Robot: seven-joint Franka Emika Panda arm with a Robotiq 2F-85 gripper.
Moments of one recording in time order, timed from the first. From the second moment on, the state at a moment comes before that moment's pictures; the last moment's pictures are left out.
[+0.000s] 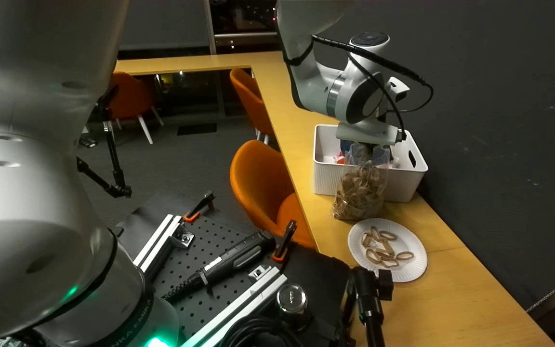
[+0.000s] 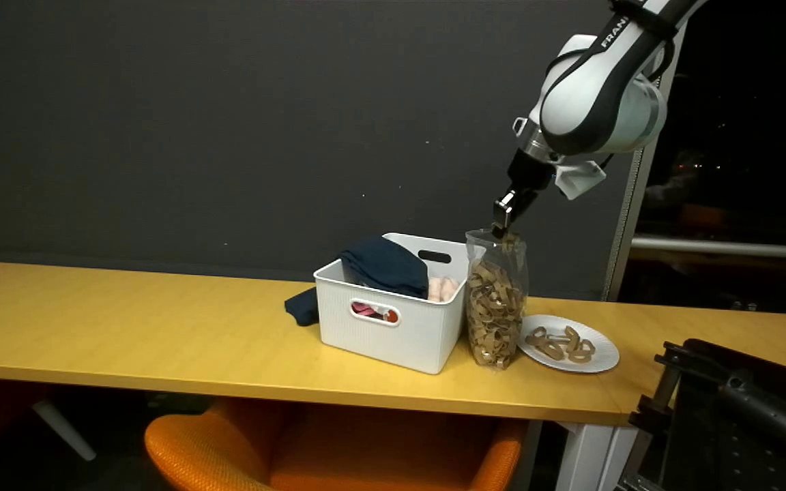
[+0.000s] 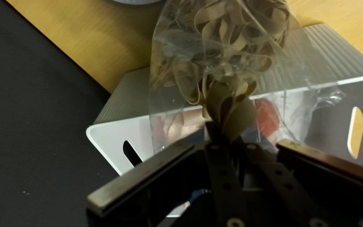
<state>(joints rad) -0.35 0.57 0.03 -1.99 -0.07 2.99 -0.31</state>
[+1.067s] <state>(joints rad) -0.39 0.44 -0.01 -1.97 -0.07 2.97 -0.31</state>
